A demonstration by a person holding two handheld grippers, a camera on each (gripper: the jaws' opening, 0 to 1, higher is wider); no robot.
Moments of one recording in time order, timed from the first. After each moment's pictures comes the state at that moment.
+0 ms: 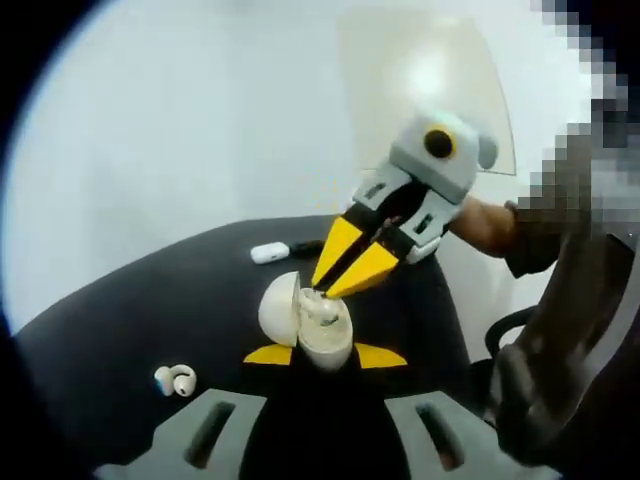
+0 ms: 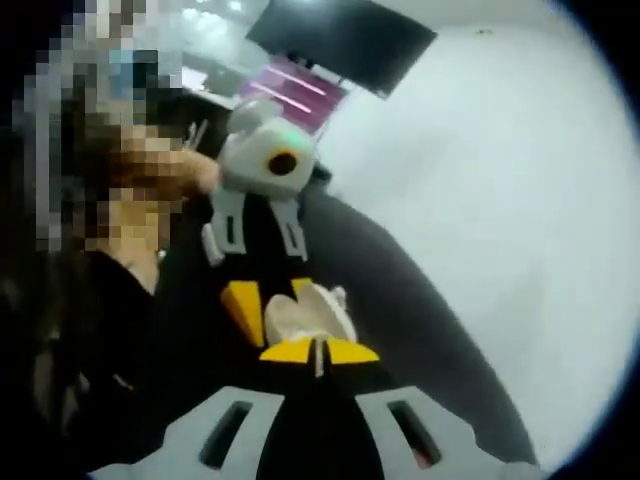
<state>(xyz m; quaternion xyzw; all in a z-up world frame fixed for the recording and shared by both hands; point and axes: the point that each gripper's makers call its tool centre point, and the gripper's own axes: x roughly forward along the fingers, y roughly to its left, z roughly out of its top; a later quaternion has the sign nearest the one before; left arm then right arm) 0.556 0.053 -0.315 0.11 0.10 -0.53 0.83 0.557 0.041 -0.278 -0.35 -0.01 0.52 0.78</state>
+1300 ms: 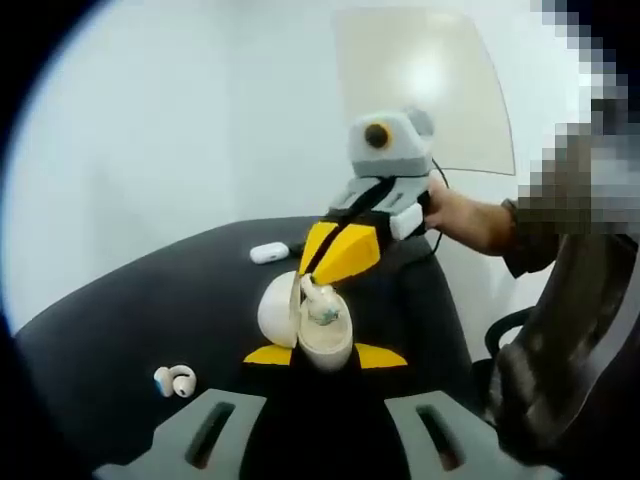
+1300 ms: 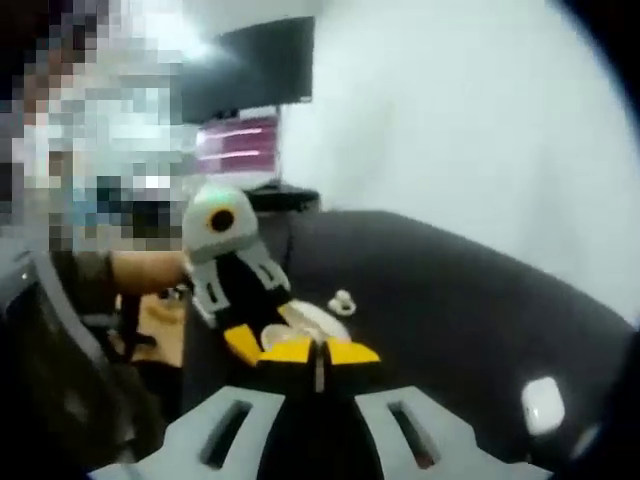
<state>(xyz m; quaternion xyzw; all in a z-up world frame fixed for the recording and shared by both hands) 0.556 0.051 -0.315 0.11 0.10 -0.53 0.83 0.562 0.038 -0.270 -0.12 0.10 0.57 0.80</state>
